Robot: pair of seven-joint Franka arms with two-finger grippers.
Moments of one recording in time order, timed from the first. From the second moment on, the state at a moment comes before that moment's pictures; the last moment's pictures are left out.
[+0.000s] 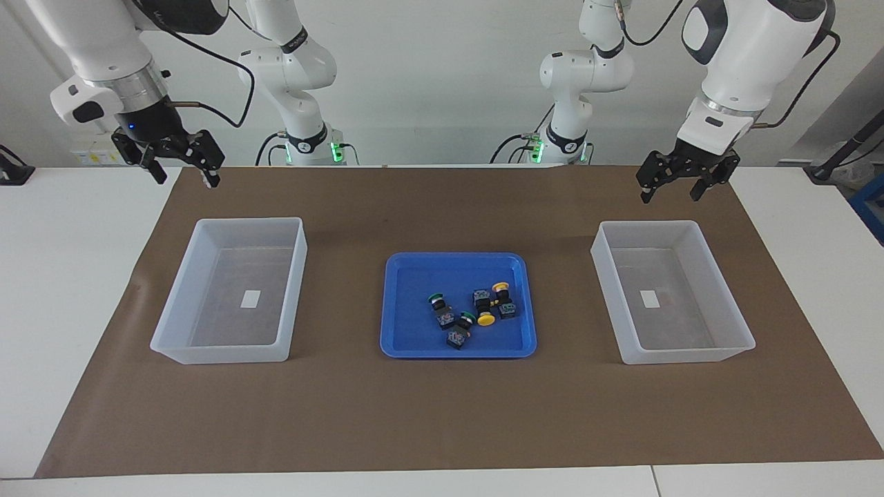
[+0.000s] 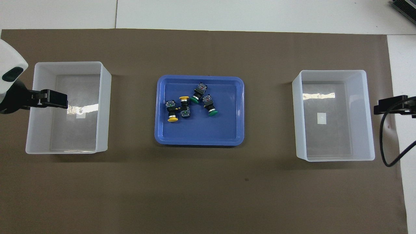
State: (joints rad) left arm -0.07 -0.05 -0.03 -1.71 0.01 1.70 -0.07; right arm 0.06 -0.09 -0.13 -1.68 -0.01 1.63 0.03
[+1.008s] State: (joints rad) left arm -0.30 0.01 -0.04 -1.87 0.00 1.97 -0.33; right arm 0.06 -0.09 -0.13 -1.68 -0.01 1.62 0.03
